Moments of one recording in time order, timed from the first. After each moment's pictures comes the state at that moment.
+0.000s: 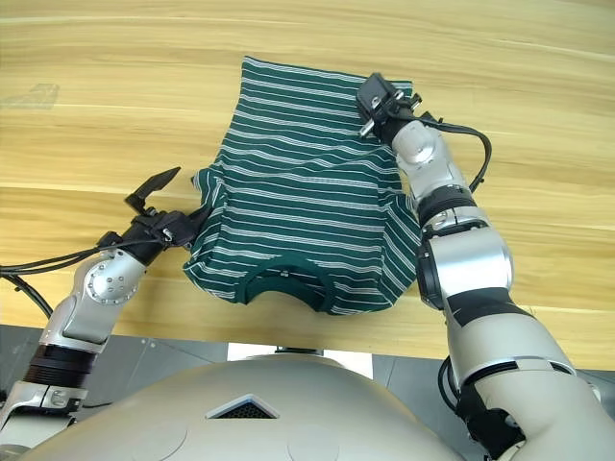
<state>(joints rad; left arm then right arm) 0.20 0.63 -0.18 -0.02 0.44 -0.26 -0.22 -0.78 -0.30 0.12 1.21 -0.25 -0.45 0.26</state>
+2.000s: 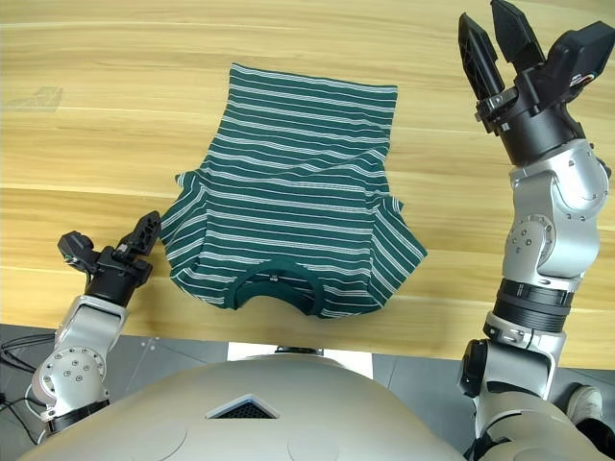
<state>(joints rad) 0.50 0.18 0.34 -0.38 -0.98 0.57 -0.12 -0.19 -0.48 -0.24 -0.09 0.52 0.12 0.61</state>
